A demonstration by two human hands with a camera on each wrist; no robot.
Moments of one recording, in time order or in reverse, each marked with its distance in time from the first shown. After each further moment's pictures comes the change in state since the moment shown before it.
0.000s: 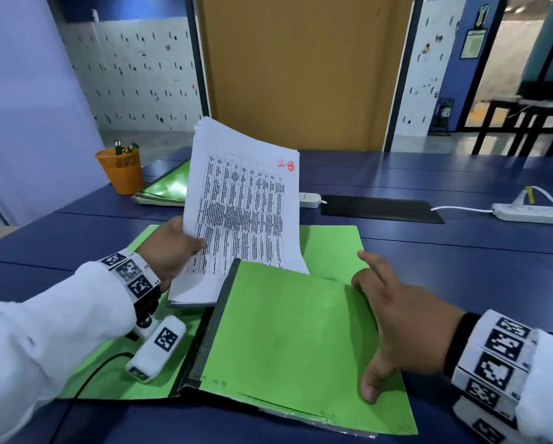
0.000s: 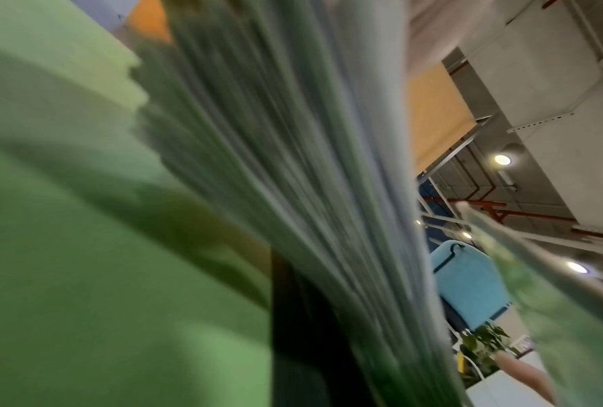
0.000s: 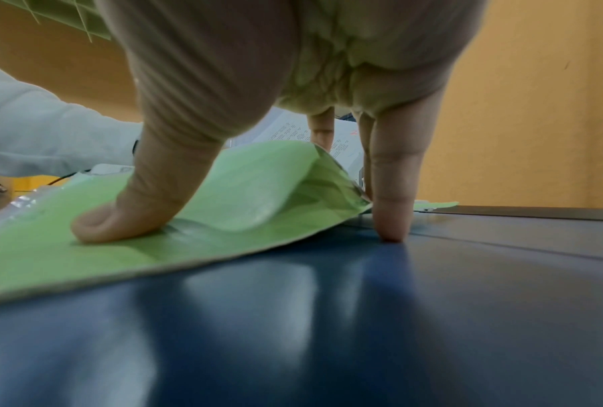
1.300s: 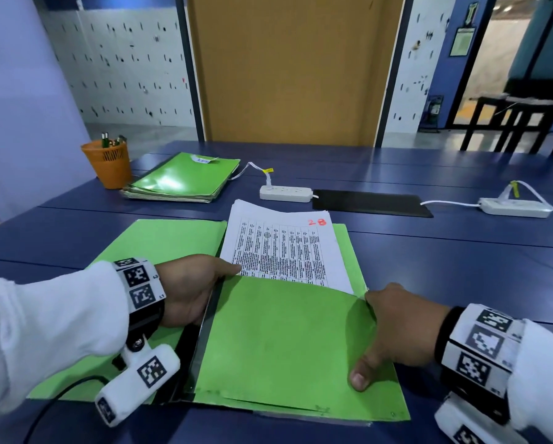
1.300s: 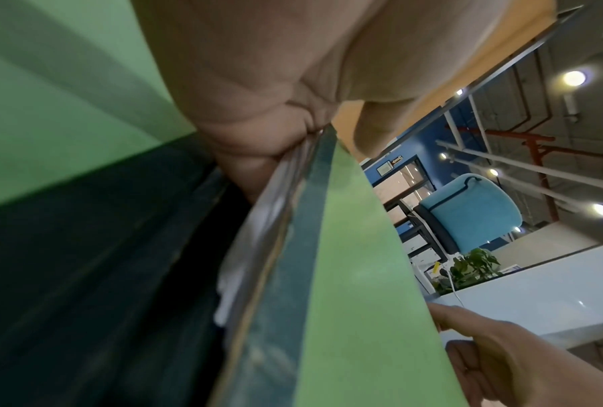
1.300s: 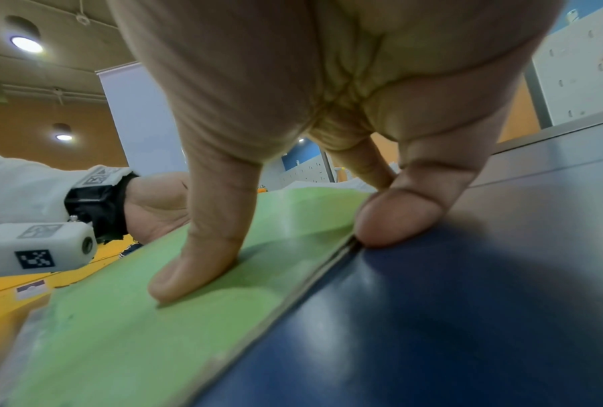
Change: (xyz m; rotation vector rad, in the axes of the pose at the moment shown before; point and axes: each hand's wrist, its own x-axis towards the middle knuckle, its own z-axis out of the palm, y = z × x) left_hand -0.057 0.010 0.051 -0.261 -0.483 -0.538; right_hand 0.005 0.003 0.010 0.217 -0.191 0.215
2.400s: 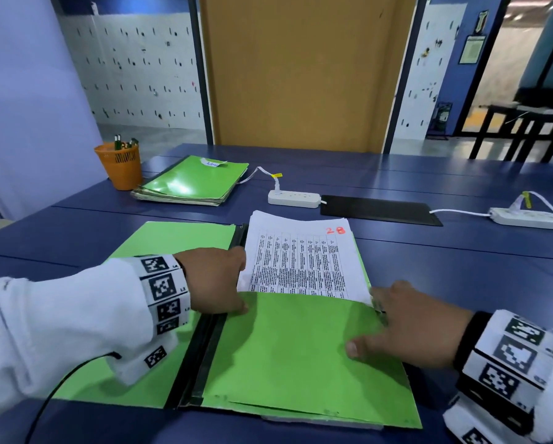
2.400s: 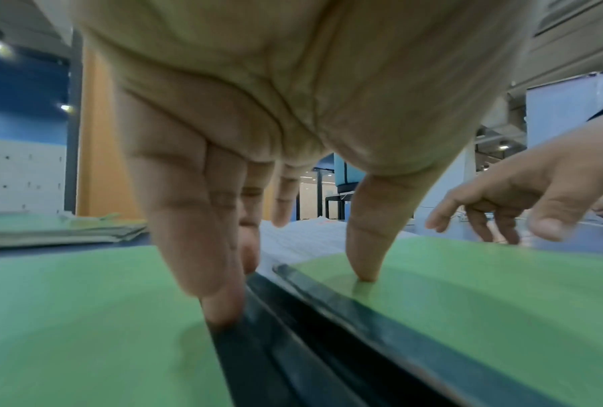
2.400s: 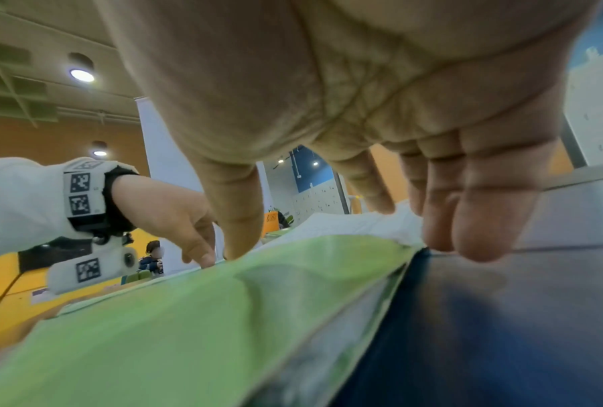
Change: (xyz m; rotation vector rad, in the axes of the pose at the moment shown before) left_hand -0.028 0.030 0.011 1.607 0.309 0.287; right_hand 0.004 0.004 -0.006 -0.023 0.079 -0.074
